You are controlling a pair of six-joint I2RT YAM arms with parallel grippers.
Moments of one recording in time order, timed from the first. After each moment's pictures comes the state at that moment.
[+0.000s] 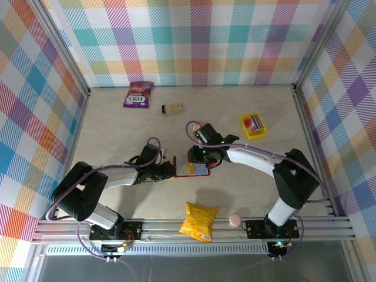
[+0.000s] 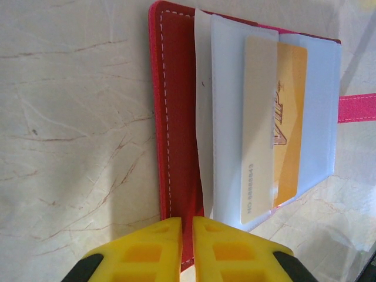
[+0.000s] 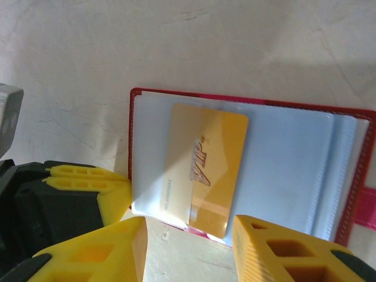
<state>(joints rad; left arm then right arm) -0.52 1.50 0.52 0.07 0.39 -0.73 0.77 1.67 1.11 -0.47 -0.17 0.65</state>
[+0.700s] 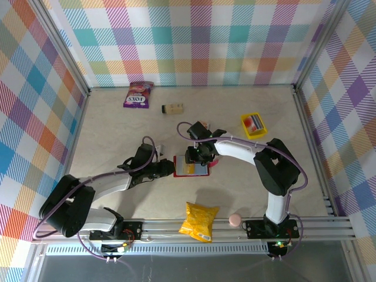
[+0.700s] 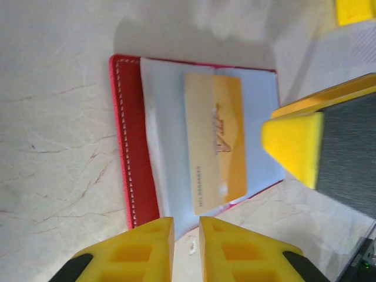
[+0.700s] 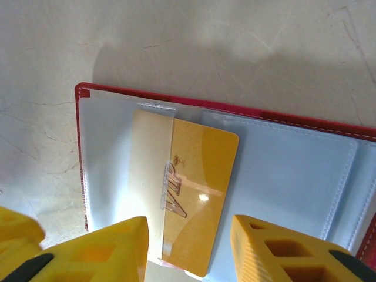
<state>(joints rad) -0.52 1.32 0.48 0.08 0.36 -0.73 0.78 1.85 1.25 -0.59 -0.17 0.61</state>
